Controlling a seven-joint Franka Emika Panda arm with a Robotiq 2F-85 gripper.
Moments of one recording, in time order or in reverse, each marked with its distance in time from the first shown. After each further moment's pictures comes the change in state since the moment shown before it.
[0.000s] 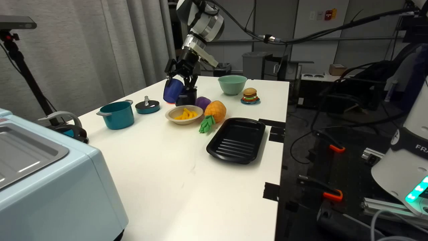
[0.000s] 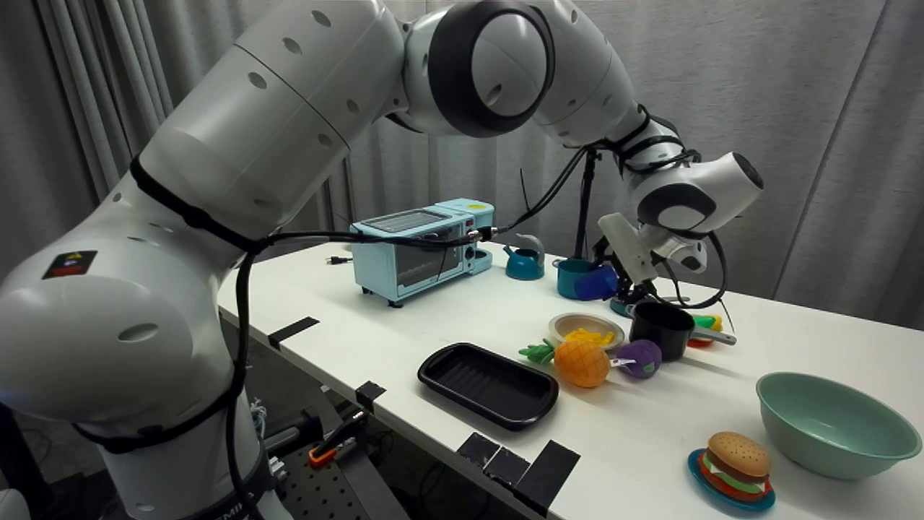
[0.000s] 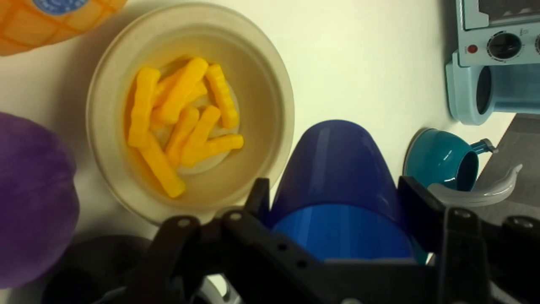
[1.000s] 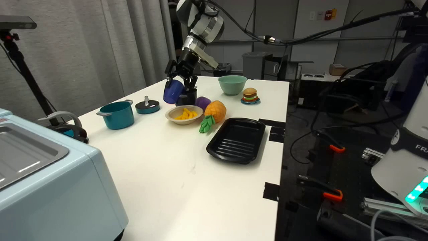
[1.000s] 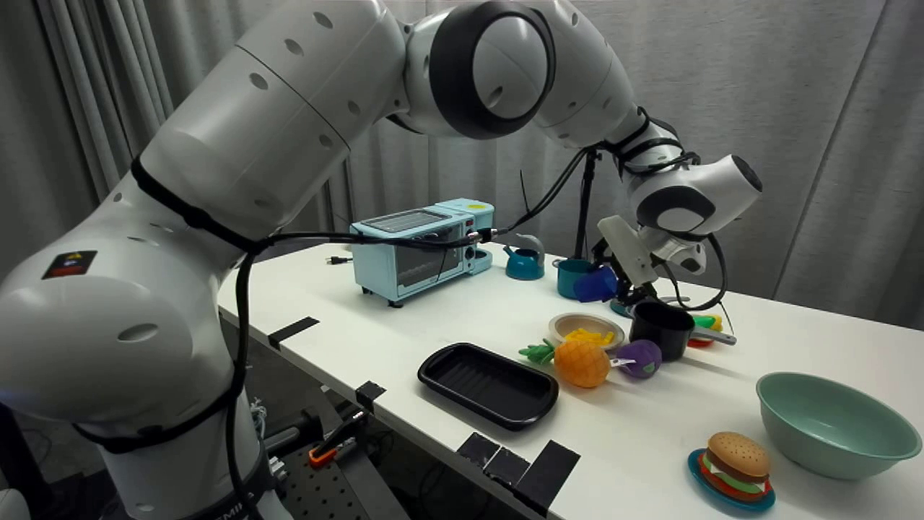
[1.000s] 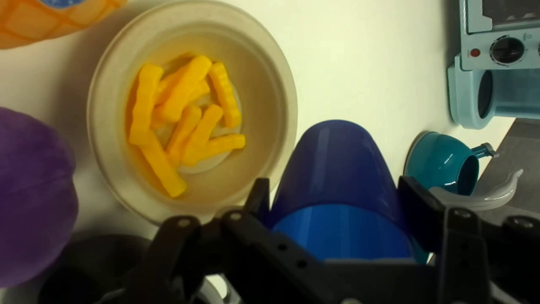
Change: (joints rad) arm -0.001 0.006 0.002 0.000 0.000 0.006 -0.023
